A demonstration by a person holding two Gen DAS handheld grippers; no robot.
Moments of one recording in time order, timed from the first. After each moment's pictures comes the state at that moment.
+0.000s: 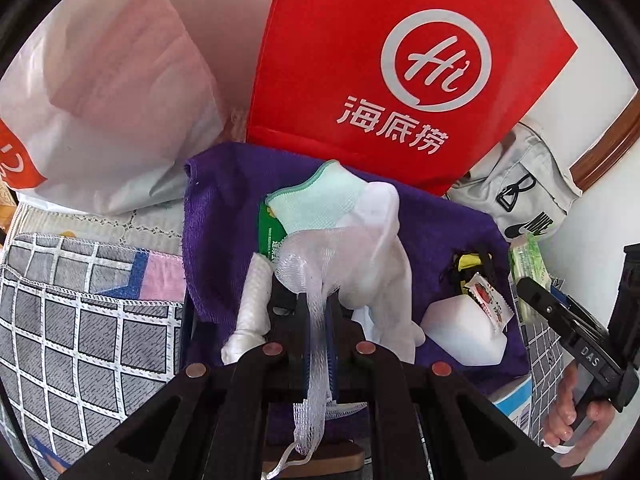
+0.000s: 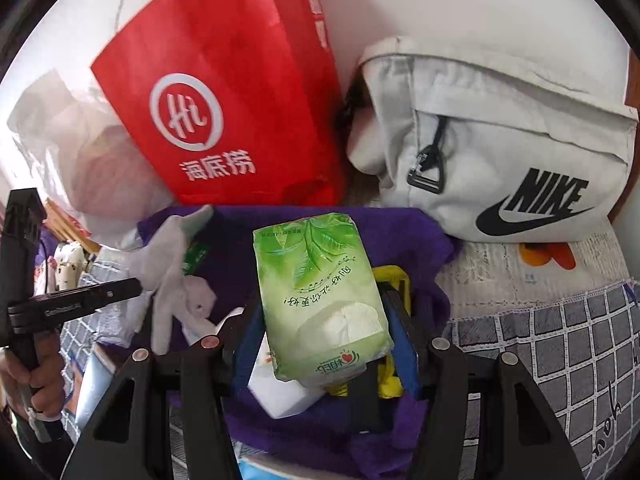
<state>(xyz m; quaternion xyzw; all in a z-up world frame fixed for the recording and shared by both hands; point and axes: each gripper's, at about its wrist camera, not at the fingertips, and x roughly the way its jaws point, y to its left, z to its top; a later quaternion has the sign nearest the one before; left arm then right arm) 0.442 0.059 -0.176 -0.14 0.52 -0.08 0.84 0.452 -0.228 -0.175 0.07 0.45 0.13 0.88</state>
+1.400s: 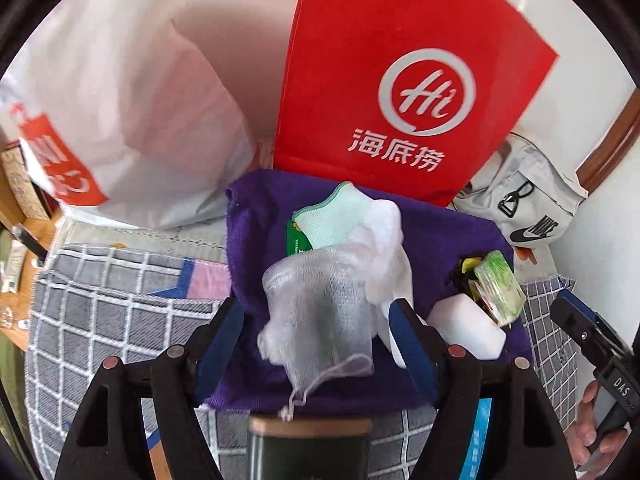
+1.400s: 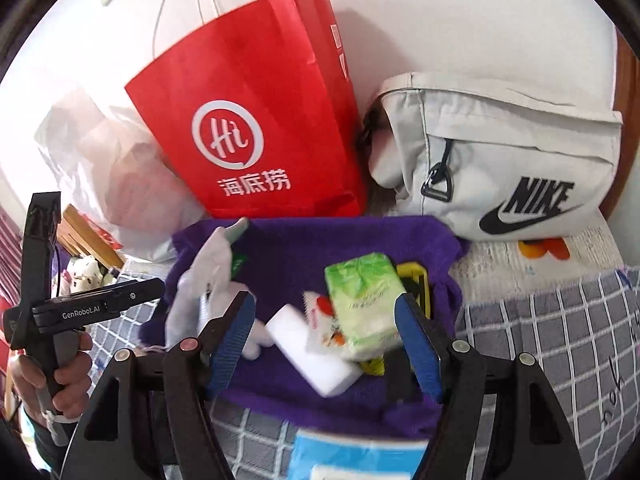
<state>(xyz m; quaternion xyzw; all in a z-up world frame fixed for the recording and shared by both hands) 0.413 0.057 -0.137 -0.10 0.49 -0.04 0.86 0.409 -0.213 -0.129 0.09 0.43 0.14 0.89</state>
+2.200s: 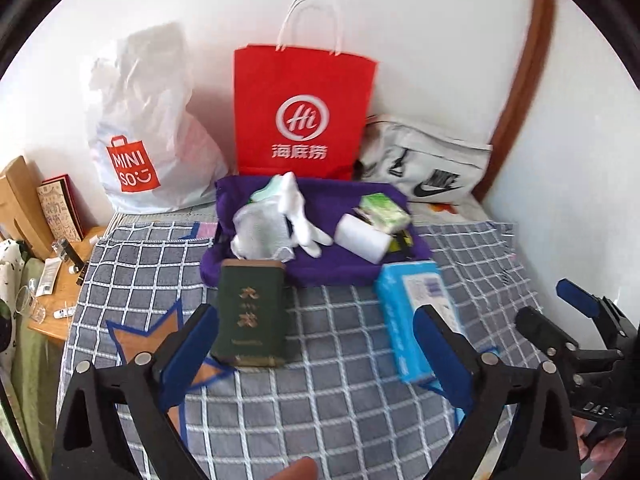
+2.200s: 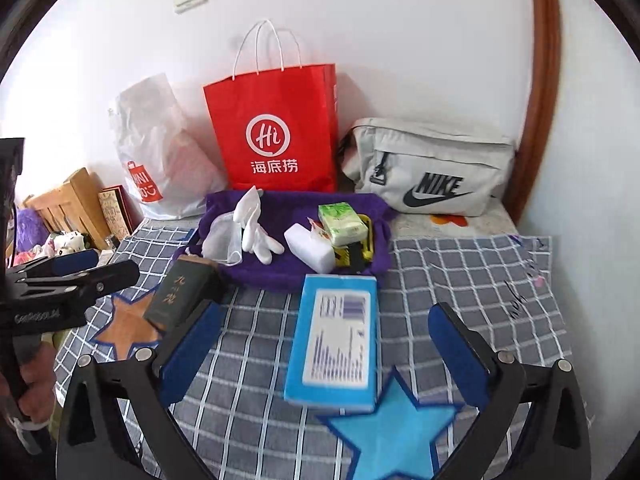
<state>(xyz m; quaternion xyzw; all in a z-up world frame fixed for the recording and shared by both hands) 0.198 0.002 -0.041 -0.04 0.41 -0.08 0.91 0.190 -0.221 -0.053 0.02 0.38 0.07 0.92</state>
